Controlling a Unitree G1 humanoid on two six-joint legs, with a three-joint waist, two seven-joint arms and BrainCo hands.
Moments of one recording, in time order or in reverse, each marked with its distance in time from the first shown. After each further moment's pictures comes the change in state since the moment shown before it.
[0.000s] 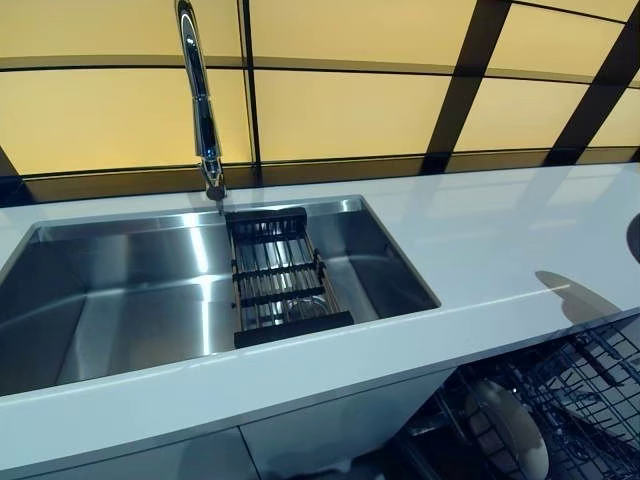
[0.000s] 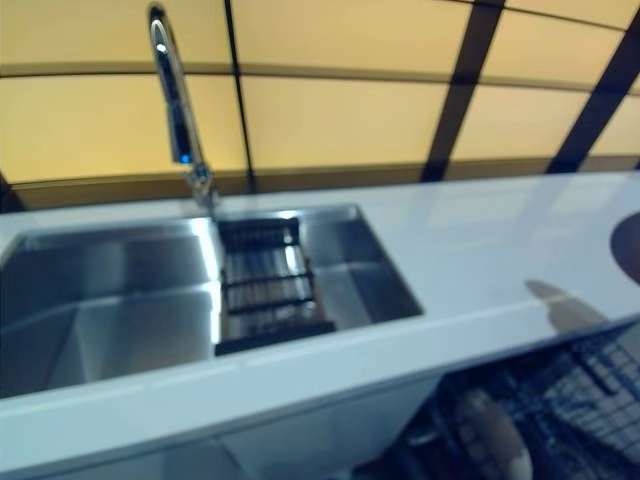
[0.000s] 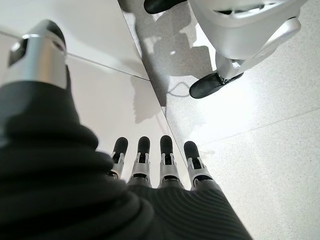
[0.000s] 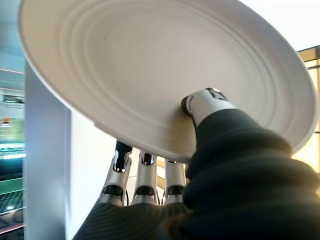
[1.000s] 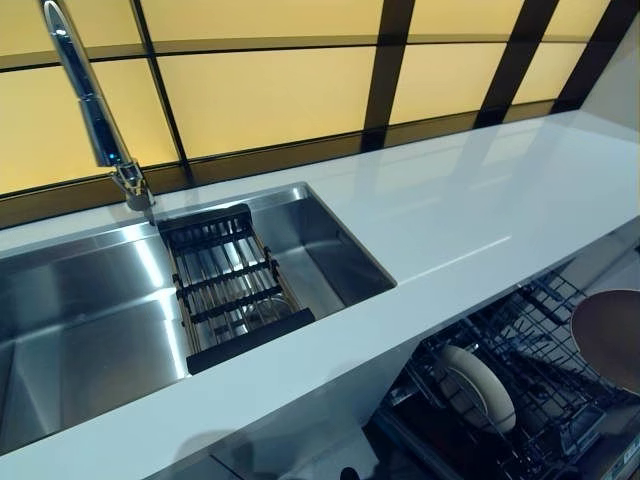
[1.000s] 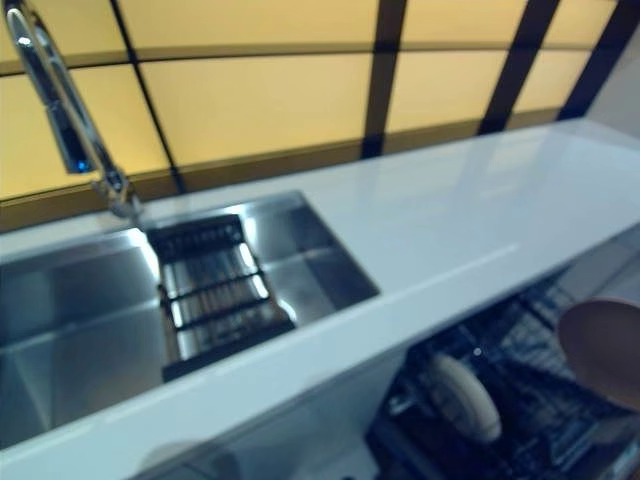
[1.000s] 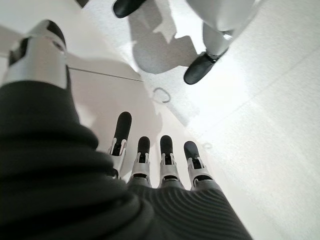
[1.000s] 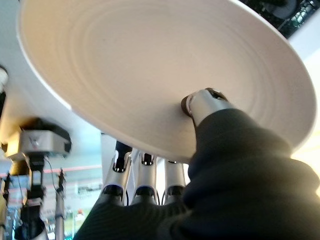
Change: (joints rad) left arm -0.019 0.015 -0.003 0.048 0.098 -0.011 -0.033; right arm 0.538 0.263 -0.391 -0.255 0.119 0.107 0.064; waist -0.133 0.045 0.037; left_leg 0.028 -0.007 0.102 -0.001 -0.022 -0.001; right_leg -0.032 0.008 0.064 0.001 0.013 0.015
